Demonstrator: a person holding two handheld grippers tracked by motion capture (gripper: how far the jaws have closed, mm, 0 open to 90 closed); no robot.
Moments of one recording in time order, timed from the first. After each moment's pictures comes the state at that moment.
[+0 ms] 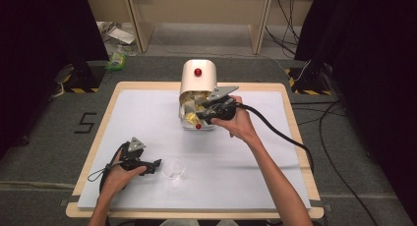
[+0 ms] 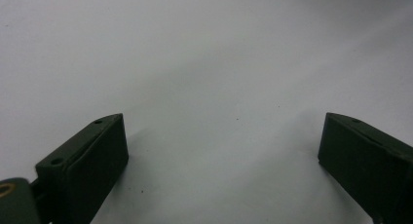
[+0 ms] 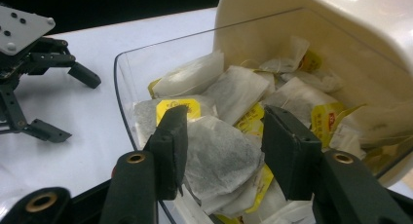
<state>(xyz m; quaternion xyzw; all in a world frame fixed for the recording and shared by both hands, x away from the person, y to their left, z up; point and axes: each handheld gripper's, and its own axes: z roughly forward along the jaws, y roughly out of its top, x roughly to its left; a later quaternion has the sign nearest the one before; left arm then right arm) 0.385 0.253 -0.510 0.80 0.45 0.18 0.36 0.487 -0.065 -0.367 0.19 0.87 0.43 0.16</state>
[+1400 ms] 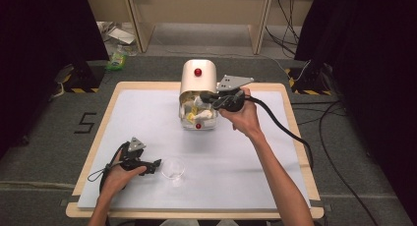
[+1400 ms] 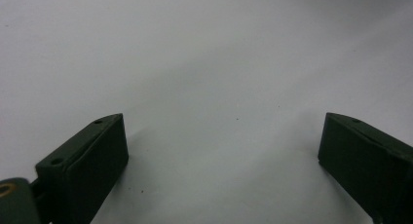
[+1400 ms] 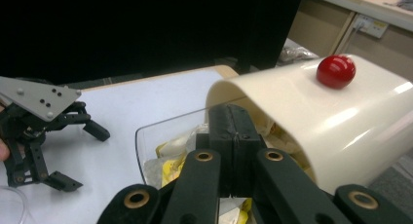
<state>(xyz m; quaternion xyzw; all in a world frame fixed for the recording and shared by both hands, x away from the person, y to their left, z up) 0.385 0.253 -0.510 0.80 0.45 0.18 0.36 0.476 -0.081 -0.325 0.17 0.82 0.52 0.18</state>
